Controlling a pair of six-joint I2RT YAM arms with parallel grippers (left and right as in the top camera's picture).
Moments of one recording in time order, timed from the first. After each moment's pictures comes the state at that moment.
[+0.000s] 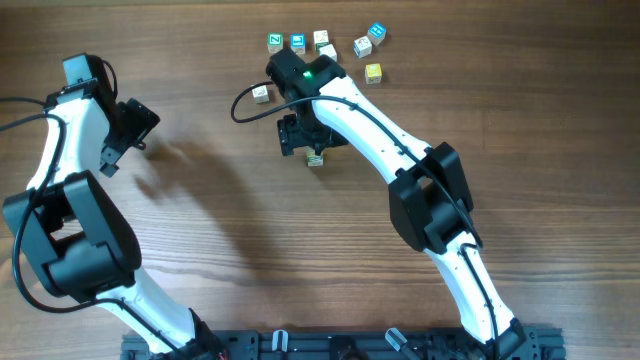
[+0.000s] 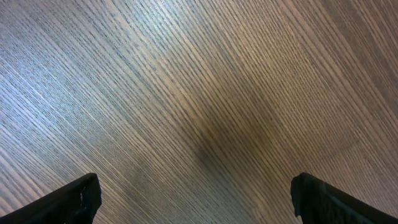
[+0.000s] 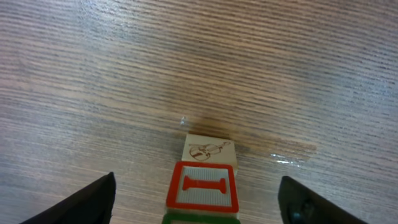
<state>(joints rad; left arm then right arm) 0.33 1.95 1.45 -0.83 -0.12 -0.59 0.66 2.44 2.21 -1.27 -0.02 0.44</state>
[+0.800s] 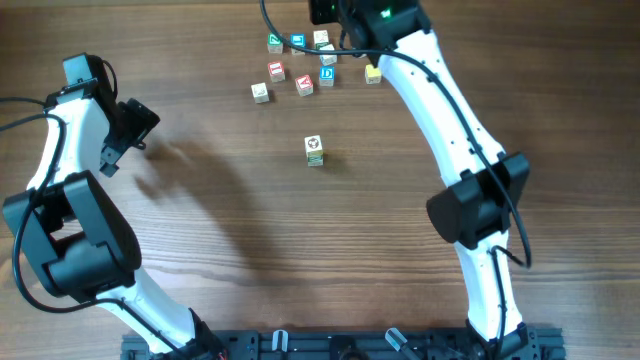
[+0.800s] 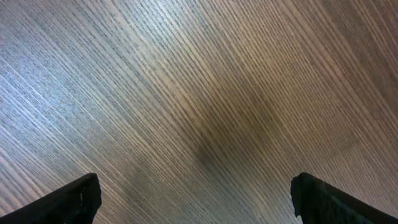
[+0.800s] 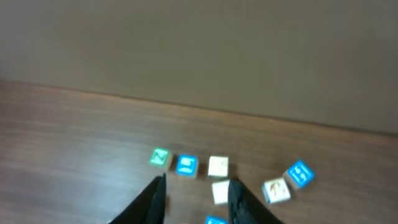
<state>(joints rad) 0.33 1.95 1.45 -0.83 -0.12 -0.59 0.48 2.33 2.43 -0.69 0.14 0.20</state>
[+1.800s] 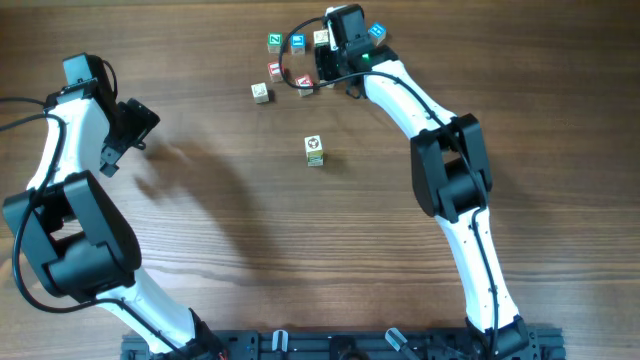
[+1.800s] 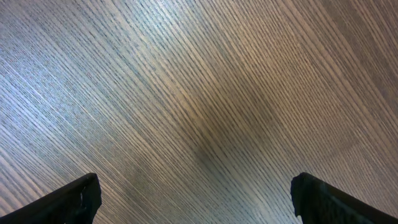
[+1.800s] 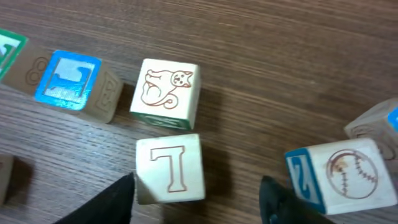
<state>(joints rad) 0.33 1.95 1.45 -0.83 -0.12 -0.59 0.42 2.58 2.15 -0.40 0.06 0.11</state>
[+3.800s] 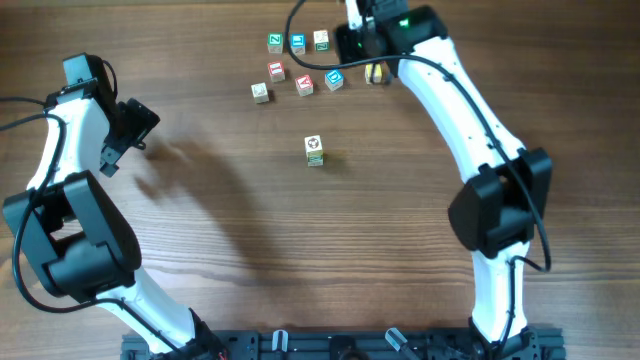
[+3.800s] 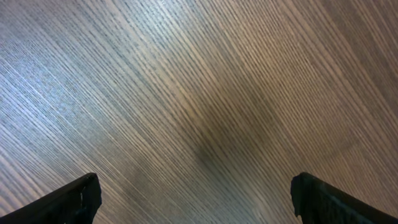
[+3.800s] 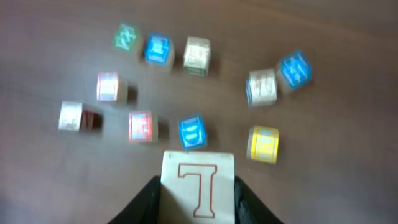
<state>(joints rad) 0.33 1.95 1.45 -0.83 -0.12 -0.59 0.42 2.20 2.15 -0.95 0.00 0.11</state>
